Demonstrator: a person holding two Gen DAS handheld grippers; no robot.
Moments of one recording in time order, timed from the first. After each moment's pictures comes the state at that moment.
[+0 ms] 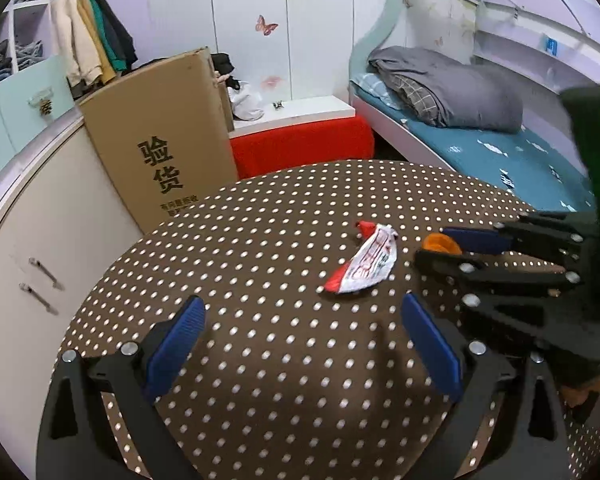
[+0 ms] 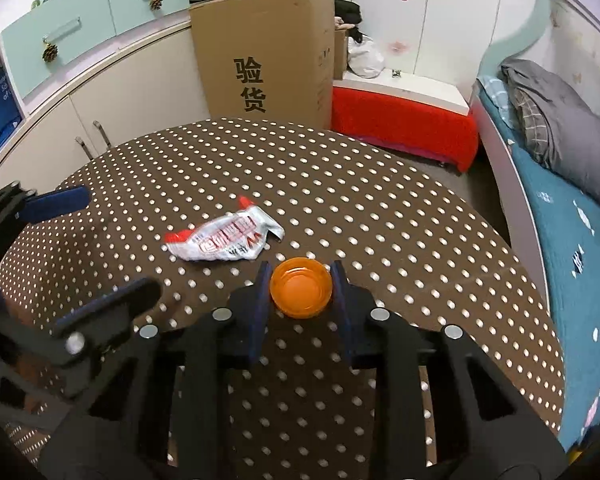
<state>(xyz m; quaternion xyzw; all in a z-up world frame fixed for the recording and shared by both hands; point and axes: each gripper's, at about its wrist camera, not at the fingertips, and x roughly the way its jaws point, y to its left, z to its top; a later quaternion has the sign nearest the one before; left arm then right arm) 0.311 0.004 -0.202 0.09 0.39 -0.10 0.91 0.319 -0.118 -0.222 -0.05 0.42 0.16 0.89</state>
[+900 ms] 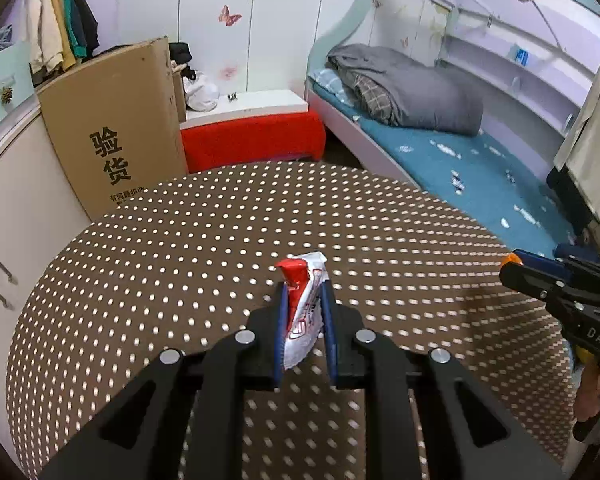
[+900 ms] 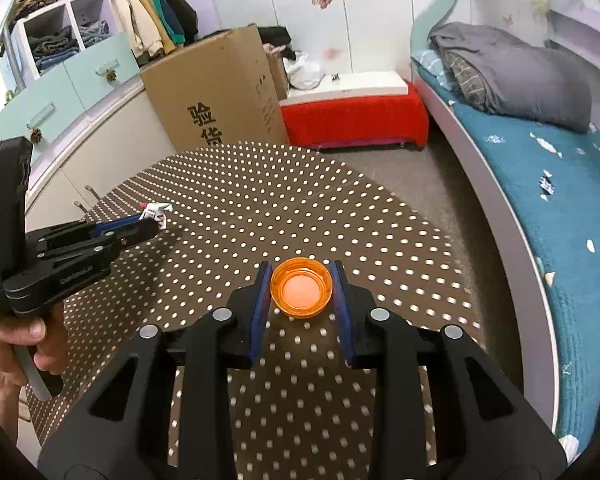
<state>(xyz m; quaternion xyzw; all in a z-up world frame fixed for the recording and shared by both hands) 0.296 -0.029 -0.188 0.04 0.41 -0.18 0.89 0.228 -0.239 -0.183 0.07 0.39 0.10 0.91</state>
